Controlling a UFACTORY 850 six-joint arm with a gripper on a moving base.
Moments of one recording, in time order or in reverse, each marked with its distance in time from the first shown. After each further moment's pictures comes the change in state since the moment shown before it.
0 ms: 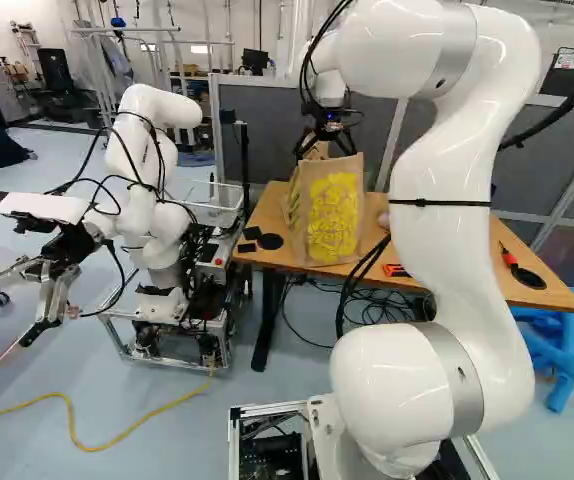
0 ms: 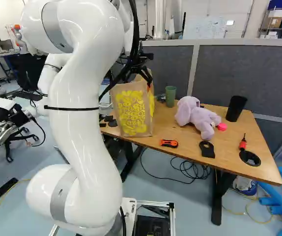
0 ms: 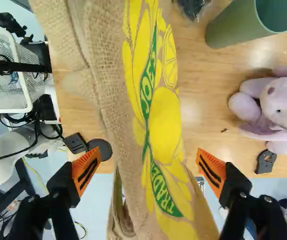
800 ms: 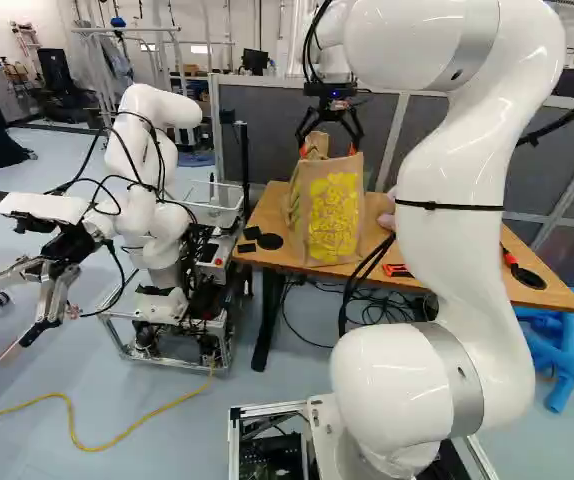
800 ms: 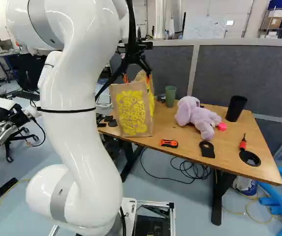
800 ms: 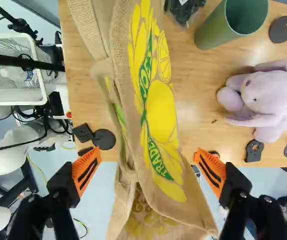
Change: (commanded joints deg) arm 0.1 3.4 -3.3 0.0 -6.2 0.0
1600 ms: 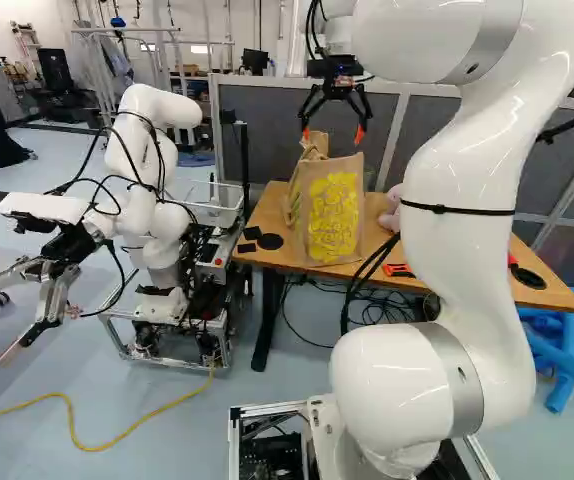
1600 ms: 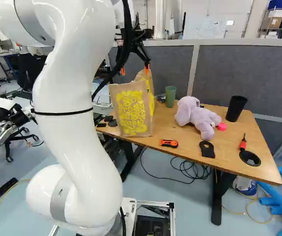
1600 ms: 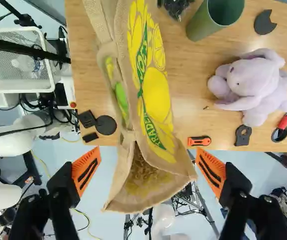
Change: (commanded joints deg) arm 0.1 3.3 -3.6 0.0 -8.0 0.0
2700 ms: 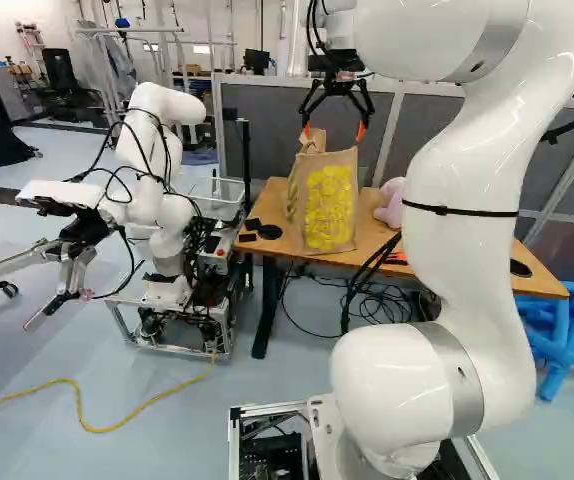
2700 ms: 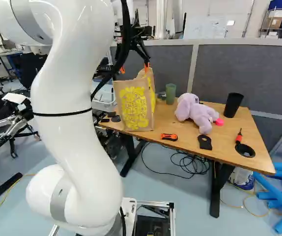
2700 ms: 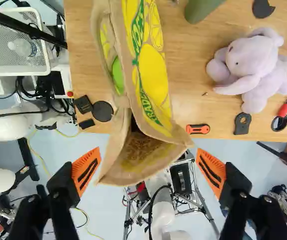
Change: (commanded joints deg) arm 0.0 0.3 -0.2 0.0 -0.4 0.0
